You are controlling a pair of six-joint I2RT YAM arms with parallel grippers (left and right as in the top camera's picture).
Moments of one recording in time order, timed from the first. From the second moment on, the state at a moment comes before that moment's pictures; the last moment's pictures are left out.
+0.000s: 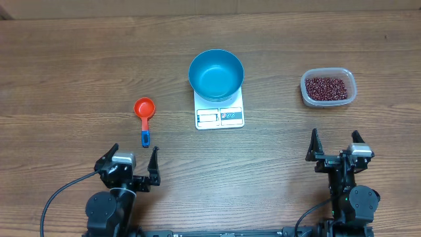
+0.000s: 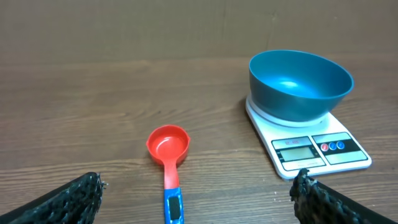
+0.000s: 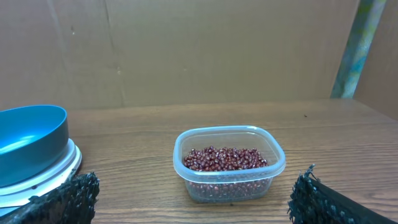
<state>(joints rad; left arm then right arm) -0.06 0.01 0.23 -0.45 0.06 -0.02 -0.12 0.01 0.02 -0.03 -0.06 0.02</state>
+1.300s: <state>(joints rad) -0.06 1.09 1.00 -0.82 0.07 -0.02 -0.12 0.01 0.02 -0.03 -0.06 0.02</state>
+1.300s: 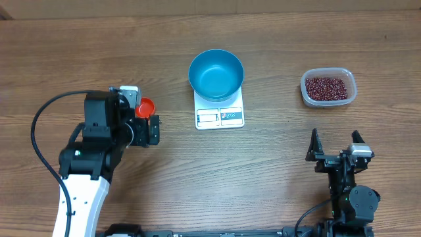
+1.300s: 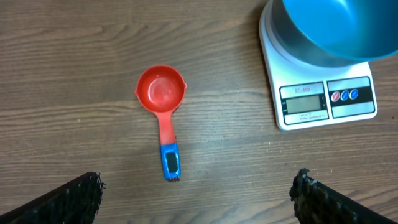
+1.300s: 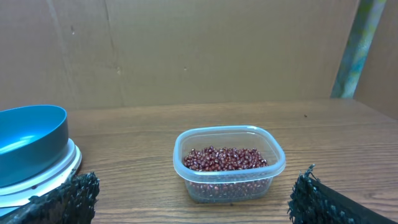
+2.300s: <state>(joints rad) 0.01 1.32 1.26 -1.02 0.14 0.05 -0.12 0.01 0.02 -0.03 -0.06 0.02</state>
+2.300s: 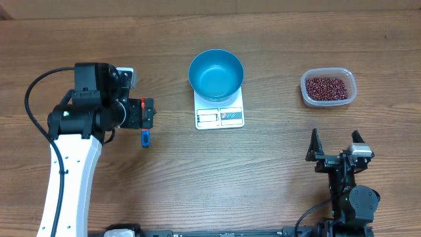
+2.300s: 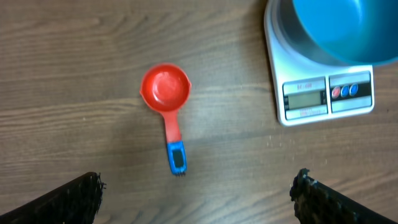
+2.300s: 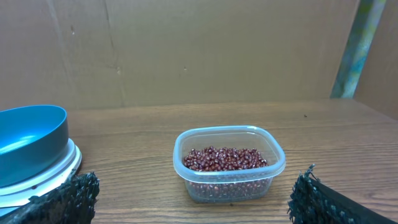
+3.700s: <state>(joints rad) 0.01 1.64 1.62 -1.28 0.19 0.11 -0.12 0.01 0.02 -0.03 -0.06 0.02</state>
